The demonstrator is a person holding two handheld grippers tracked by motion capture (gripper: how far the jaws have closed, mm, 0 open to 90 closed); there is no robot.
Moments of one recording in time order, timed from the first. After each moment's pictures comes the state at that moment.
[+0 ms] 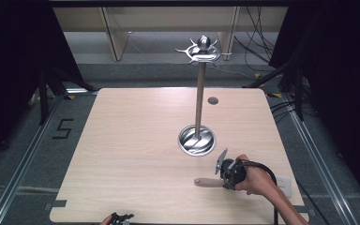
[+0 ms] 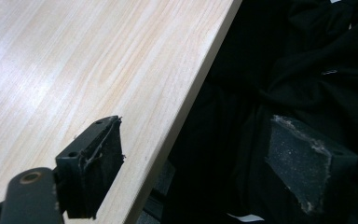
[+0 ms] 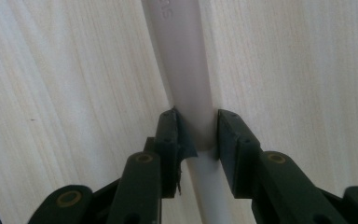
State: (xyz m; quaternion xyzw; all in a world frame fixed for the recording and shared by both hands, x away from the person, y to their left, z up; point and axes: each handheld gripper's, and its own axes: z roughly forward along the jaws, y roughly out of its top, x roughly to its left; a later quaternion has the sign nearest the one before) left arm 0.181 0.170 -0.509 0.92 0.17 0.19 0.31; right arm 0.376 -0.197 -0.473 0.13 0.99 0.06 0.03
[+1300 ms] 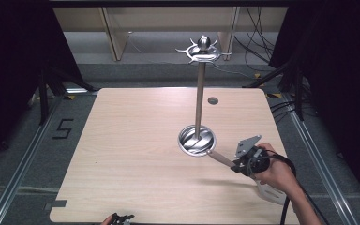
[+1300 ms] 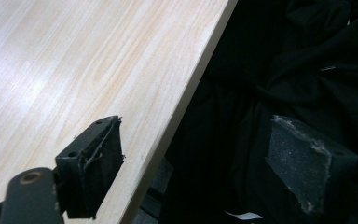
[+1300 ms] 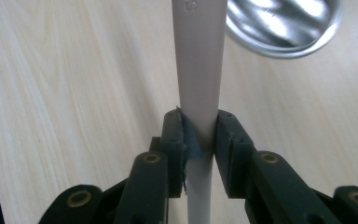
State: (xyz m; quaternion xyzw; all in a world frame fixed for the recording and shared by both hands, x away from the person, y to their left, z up) left arm 0.183 0.171 -0.509 0.93 0.16 0.17 0.30; right arm 0.374 -0.250 -0.417 0.18 0.95 0.24 0.10
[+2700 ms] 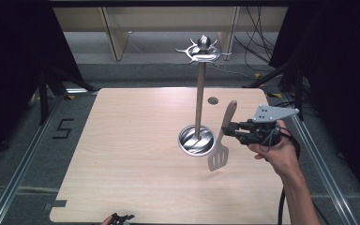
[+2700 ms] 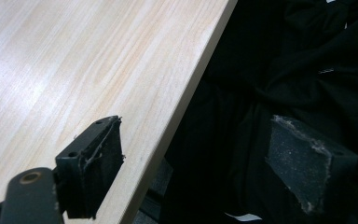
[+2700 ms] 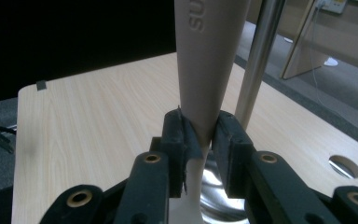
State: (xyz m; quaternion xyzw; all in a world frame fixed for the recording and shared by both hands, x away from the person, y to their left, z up) left arm 0.181 0.170 -0.510 0.92 0.17 0.18 0.31; right arm 0.385 -0.242 -0.330 0.22 0.81 0.53 0.15
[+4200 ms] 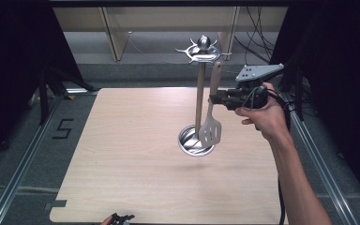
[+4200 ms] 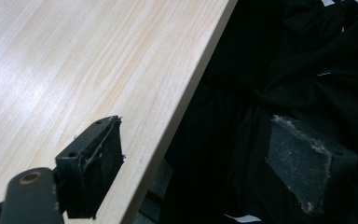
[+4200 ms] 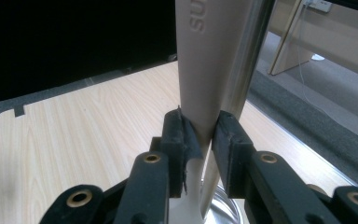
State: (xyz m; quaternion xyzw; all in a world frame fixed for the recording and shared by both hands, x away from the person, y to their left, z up) left arm 0.181 0.170 -0.510 0.92 0.17 0.19 0.31; right arm 0.435 -0.205 -0.260 0.23 0.83 0.49 0.16
